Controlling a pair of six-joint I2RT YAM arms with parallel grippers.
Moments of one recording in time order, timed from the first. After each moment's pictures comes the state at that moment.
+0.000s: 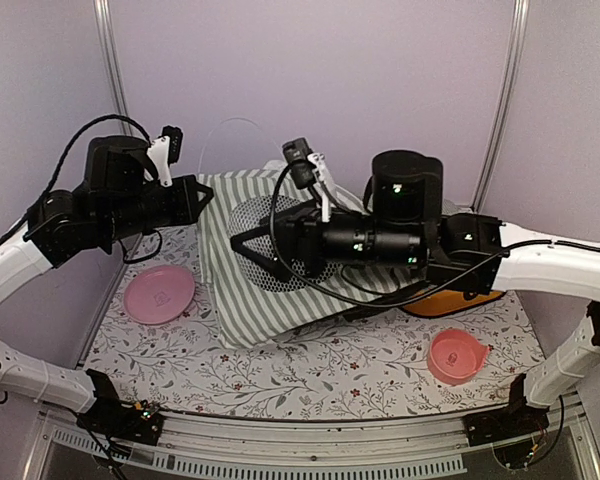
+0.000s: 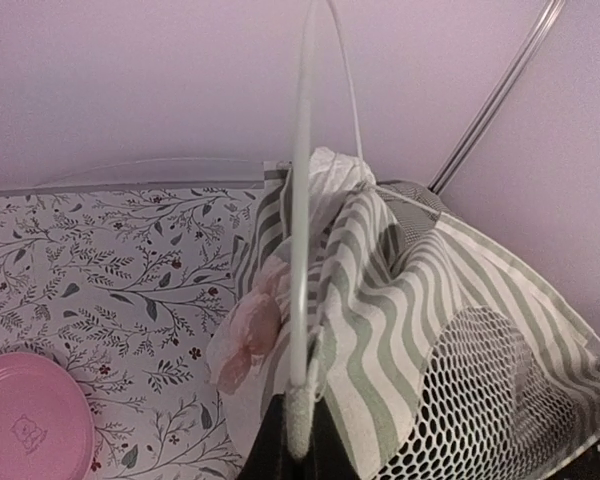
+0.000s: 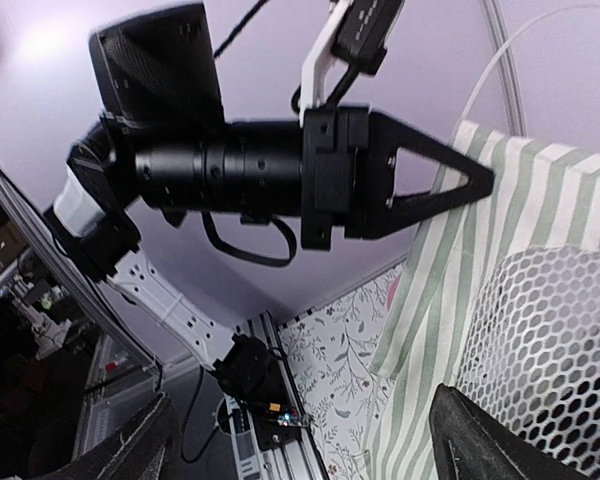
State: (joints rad) left arm -0.84 1.13 1.29 -0.55 -0.35 -0.52; right arm 1.25 1.54 1.41 0.01 -0.08 0.40
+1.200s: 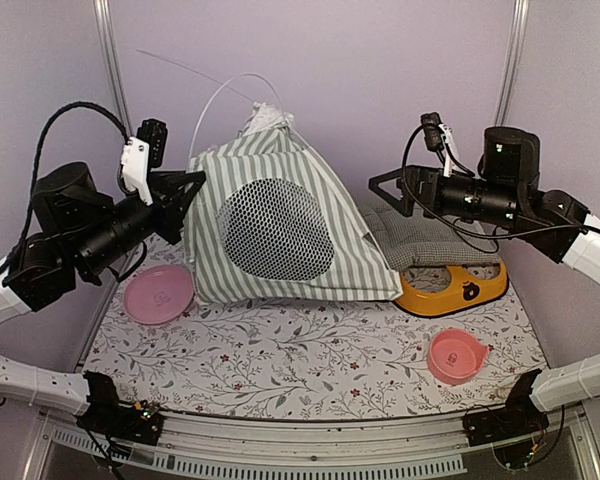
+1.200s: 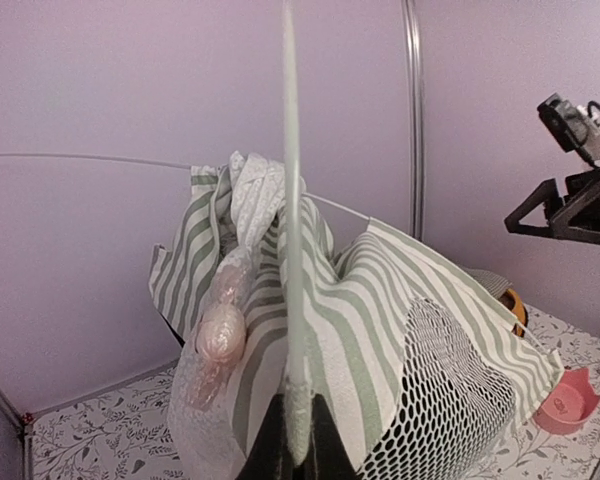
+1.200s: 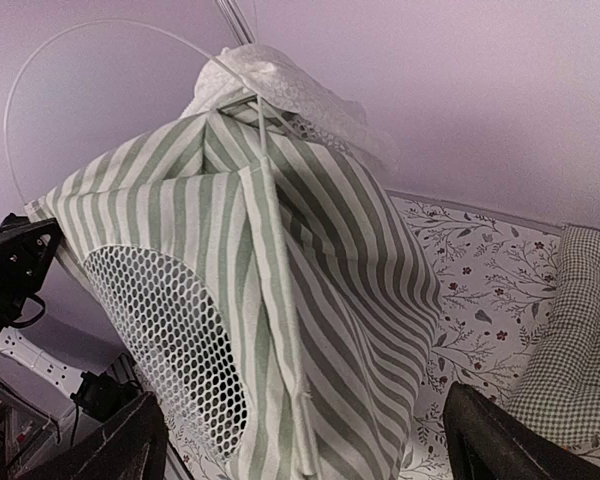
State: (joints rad) left arm -1.03 0.93 1.08 -0.13 -0.46 0.07; right arm 0.75 1.15 1.27 -0.31 -0.15 0.37
